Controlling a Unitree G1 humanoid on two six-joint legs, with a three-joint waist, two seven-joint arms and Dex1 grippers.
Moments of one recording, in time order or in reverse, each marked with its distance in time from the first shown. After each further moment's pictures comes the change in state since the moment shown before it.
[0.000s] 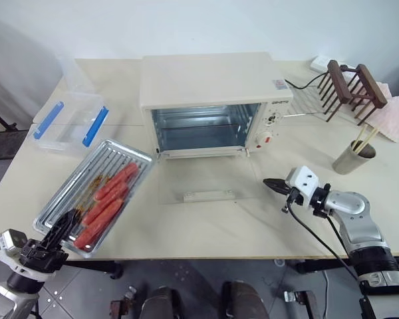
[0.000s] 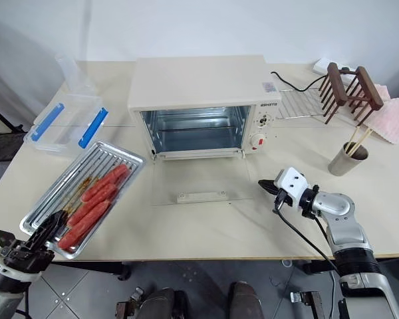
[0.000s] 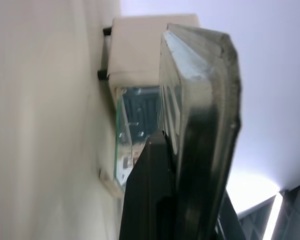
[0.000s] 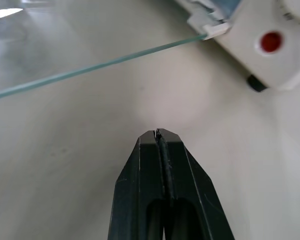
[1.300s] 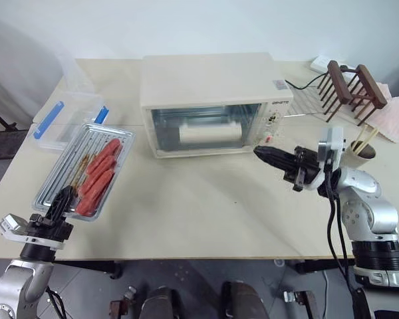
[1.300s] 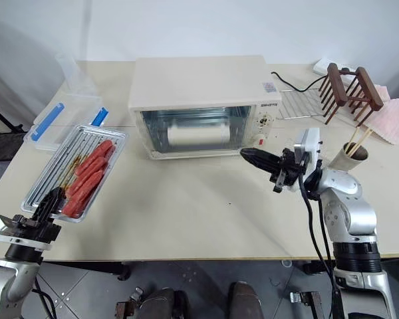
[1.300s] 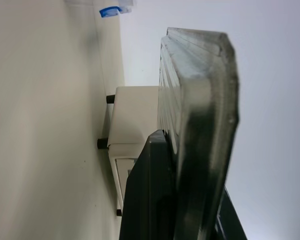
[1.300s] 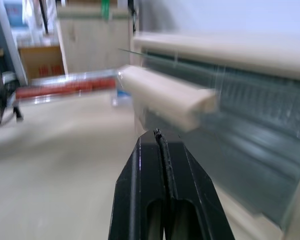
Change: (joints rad) left arm -0.217 -0.147 0.101 -0.045 -0.001 -0.086 0.328; right arm -0.045 0.070 -0.165 -0.465 0.567 0.505 0.097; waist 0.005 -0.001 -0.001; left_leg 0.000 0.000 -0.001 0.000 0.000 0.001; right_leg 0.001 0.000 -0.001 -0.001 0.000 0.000
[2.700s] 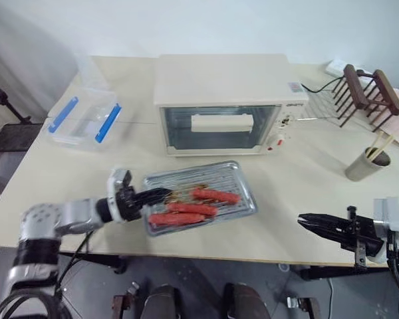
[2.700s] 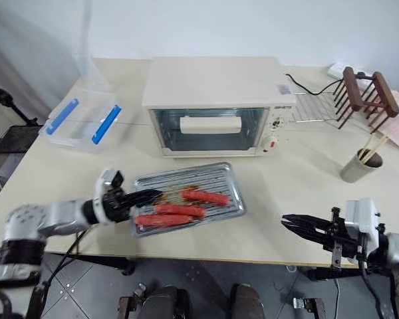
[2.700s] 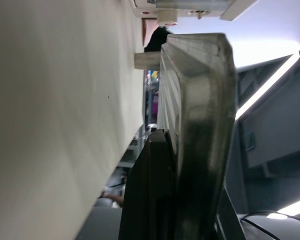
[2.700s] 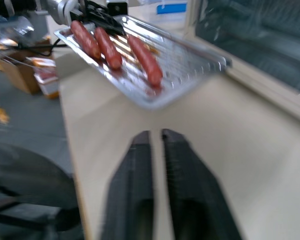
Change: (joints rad) left arm -0.483 0.421 -0.893 0.416 0.179 0.343 -0.332; right arm 0.705 -0.206 -0.316 -0.311 -0.005 -0.141 0.226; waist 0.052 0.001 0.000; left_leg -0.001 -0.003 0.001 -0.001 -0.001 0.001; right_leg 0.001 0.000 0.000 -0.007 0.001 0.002
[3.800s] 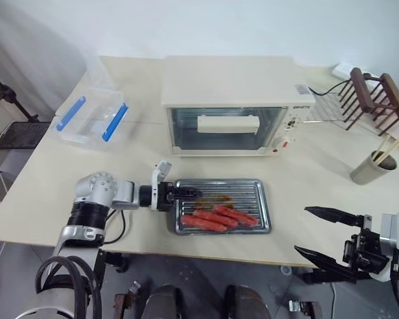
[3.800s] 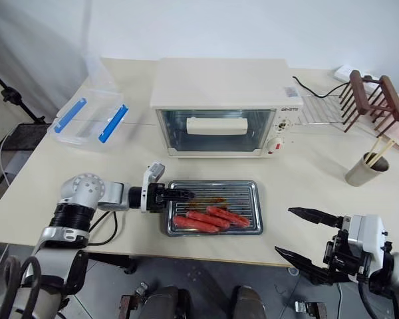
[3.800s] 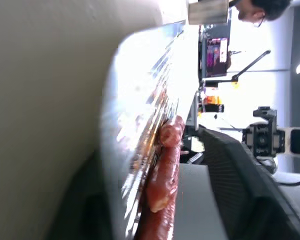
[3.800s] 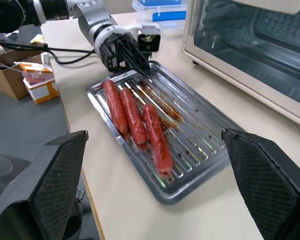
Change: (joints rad) left arm -0.239 -0.164 -0.082 0.042 0.810 0.034 -0.446; right arm 0.150 0.039 -0.025 -0.145 0.036 -0.012 -0.100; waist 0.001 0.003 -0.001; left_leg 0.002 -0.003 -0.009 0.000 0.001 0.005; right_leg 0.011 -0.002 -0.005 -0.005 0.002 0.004
